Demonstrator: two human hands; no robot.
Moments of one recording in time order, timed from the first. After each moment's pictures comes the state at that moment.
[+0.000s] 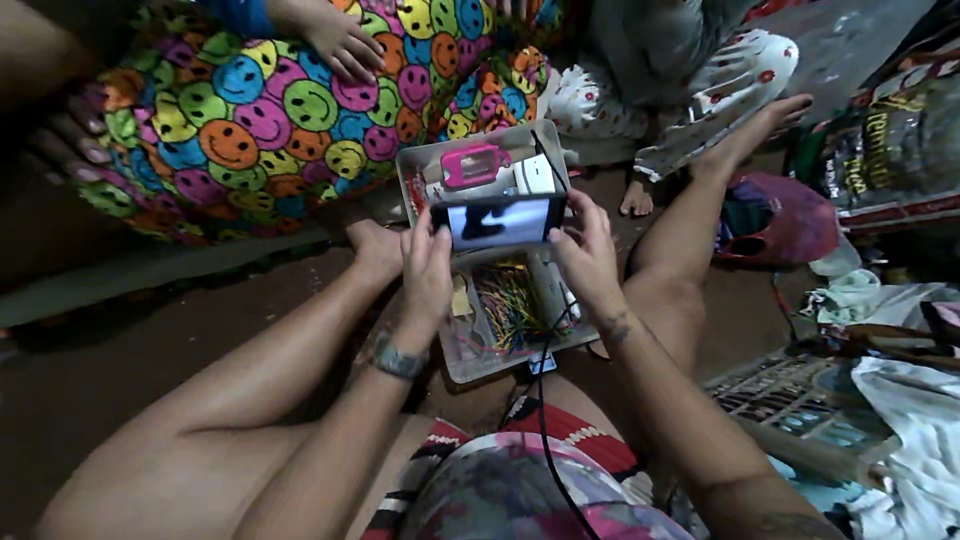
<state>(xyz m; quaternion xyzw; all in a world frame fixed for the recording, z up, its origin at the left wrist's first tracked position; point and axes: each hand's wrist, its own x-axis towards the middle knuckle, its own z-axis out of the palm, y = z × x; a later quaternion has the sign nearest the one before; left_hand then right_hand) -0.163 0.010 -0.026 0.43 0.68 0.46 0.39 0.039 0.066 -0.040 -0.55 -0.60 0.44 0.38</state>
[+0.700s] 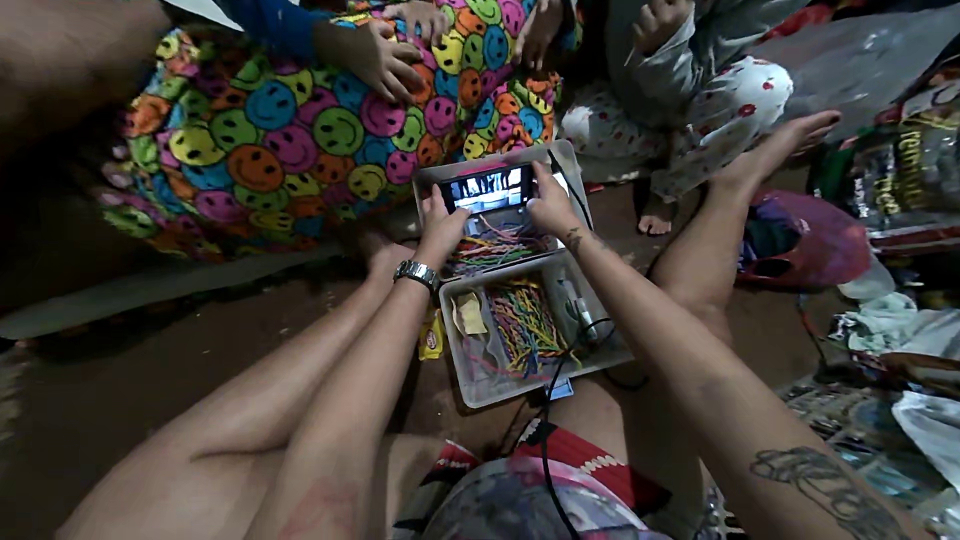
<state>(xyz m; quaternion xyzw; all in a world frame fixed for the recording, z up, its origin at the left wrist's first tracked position) -0.212 0.134 -0.095 0.41 0.73 0.35 0.42 -0.018 0.213 -0.104 -0.55 -0.69 0.43 0.19</state>
